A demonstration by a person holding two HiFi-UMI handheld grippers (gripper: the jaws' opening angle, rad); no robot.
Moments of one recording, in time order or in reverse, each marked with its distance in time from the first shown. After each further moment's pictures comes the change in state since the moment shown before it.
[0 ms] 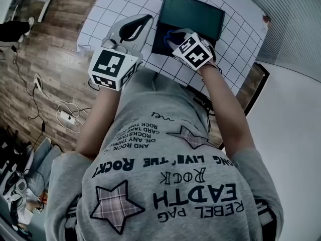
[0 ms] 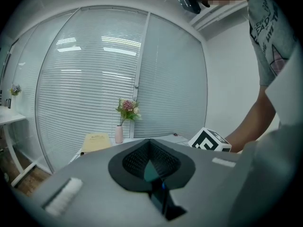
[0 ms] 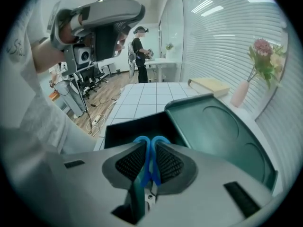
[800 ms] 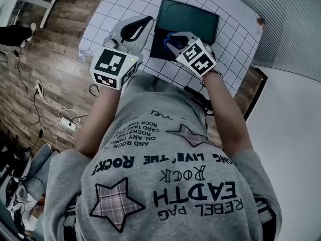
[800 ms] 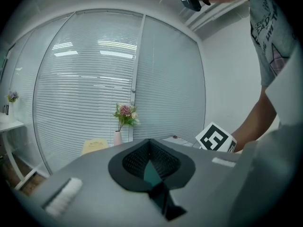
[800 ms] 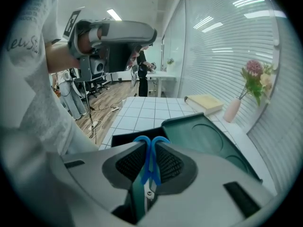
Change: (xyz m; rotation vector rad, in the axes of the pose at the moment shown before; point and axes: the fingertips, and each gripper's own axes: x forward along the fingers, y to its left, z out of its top) left arm 0.004 -0.006 0.019 0.043 -0.023 -0.009; right arm -0.035 -0.002 0.021 -0.060 -0.144 -0.047
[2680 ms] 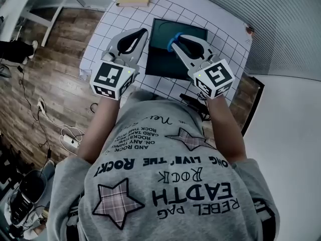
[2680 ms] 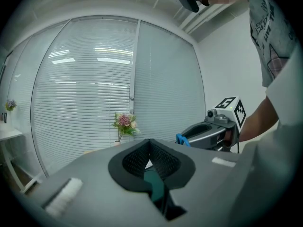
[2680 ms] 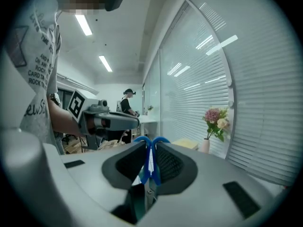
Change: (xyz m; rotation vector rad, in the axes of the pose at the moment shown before) left arm 0.008 0.001 0.034 0.057 -0.060 0.003; right arm -0.135 -0.042 0.100 0.143 -0.558 -0.217
